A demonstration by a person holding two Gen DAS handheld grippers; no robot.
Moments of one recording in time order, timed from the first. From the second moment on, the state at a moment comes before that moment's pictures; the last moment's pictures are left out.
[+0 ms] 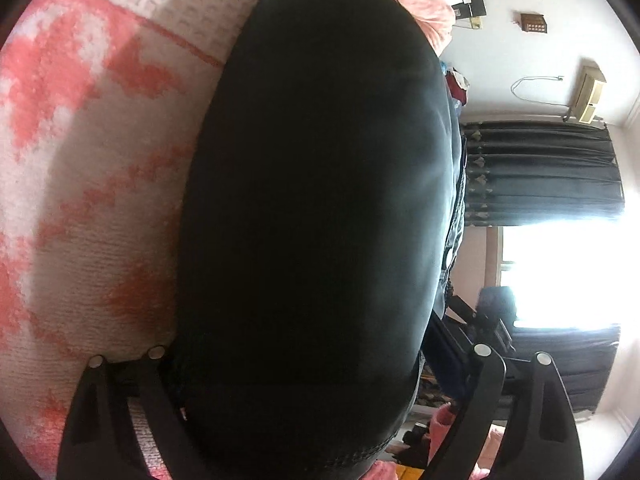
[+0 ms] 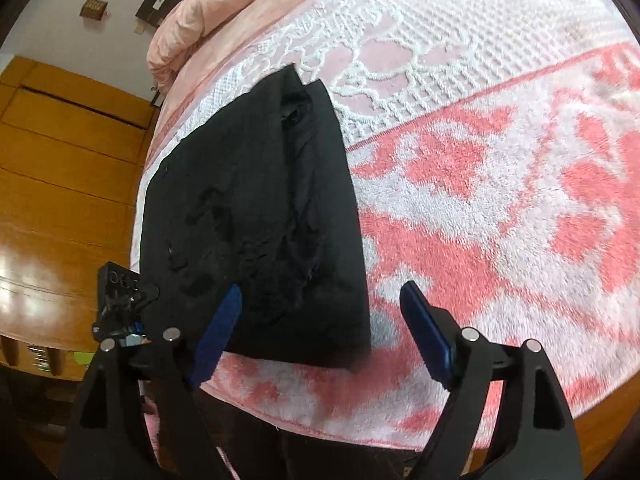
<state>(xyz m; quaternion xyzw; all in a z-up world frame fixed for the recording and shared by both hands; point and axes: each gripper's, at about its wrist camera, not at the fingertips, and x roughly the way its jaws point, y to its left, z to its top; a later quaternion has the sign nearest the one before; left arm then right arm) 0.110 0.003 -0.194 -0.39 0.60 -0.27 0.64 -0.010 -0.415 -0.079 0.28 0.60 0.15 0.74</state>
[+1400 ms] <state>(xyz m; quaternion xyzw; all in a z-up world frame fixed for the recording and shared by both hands) 0.097 -0.010 -0.128 -0.36 0.52 -0.27 0.73 0.001 -0.383 -0.034 0.29 0.52 0.28 0.75</state>
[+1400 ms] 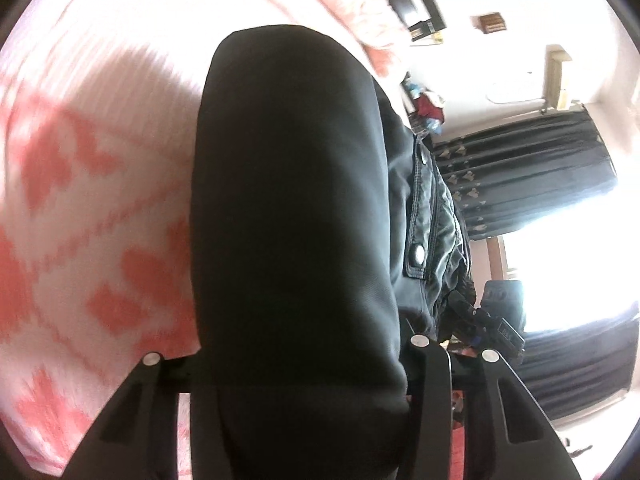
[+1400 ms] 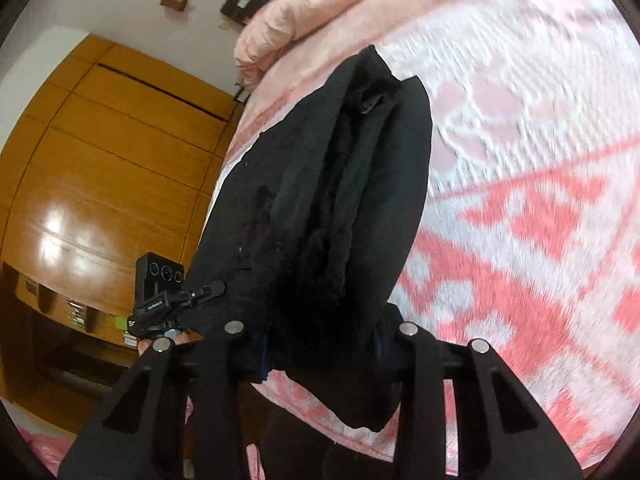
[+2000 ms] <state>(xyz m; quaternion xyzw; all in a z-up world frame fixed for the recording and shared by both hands) 0.226 0.002 -0.111 -0.31 0.49 -0.24 0.78 0.149 -0.373 -0.025 0.25 0.50 0.28 0.78</state>
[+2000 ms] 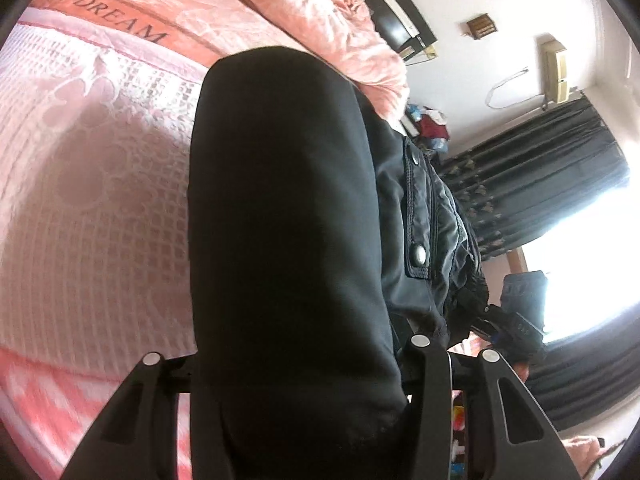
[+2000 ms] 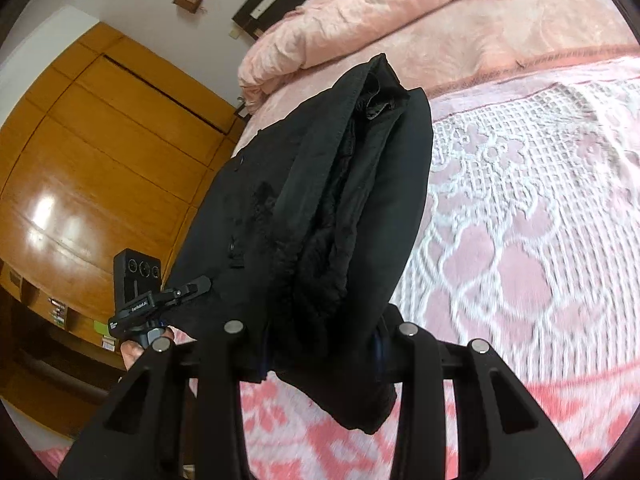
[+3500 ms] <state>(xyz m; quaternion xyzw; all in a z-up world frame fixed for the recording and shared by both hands) 0.116 -0.058 -0.067 -0.05 0.48 -0.06 0.87 0.076 -0.335 -0.043 0.15 0.52 0.11 0.83</state>
